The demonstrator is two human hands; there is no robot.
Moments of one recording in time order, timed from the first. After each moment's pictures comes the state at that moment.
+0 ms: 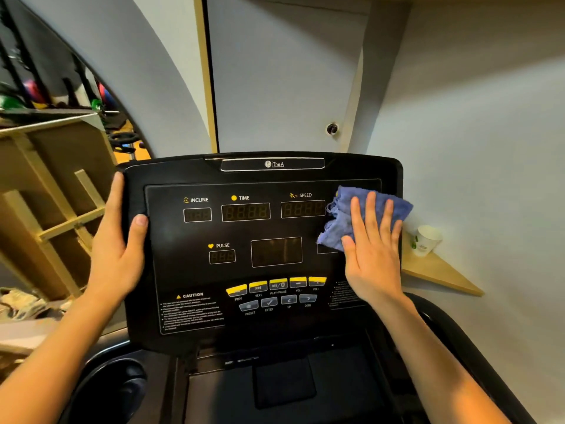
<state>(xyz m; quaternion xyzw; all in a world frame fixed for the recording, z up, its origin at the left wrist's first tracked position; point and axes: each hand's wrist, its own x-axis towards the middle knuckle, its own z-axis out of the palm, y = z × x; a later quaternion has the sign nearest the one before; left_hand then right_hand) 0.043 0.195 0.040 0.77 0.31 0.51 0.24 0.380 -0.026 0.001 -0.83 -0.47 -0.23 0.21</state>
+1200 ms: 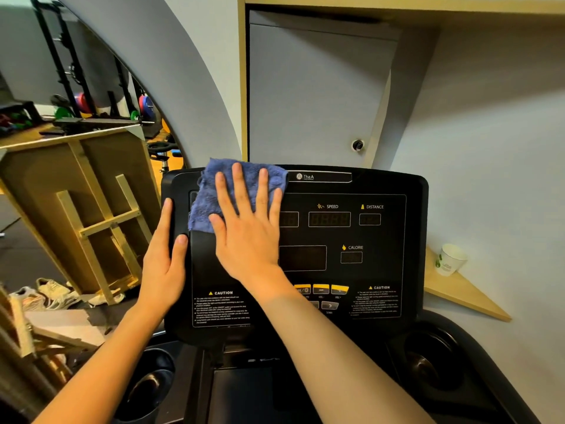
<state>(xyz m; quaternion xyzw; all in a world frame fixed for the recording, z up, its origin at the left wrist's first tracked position) 0.034 0.186 0.008 0.75 0.33 0.51 0.27 0.185 0.121 0.063 -0.75 -0.58 -0.24 0.21</state>
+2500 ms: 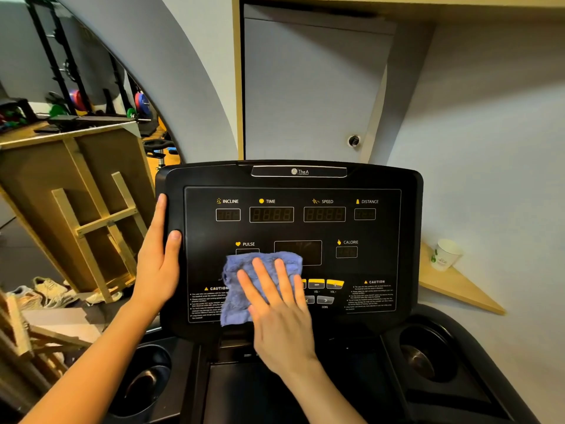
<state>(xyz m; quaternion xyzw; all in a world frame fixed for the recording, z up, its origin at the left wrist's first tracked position) 0.033 0.183 0.009 0.75 0.32 0.51 0.28 0.201 0.013 -0.063 -0.74 -0.62 -0.17 0.17</state>
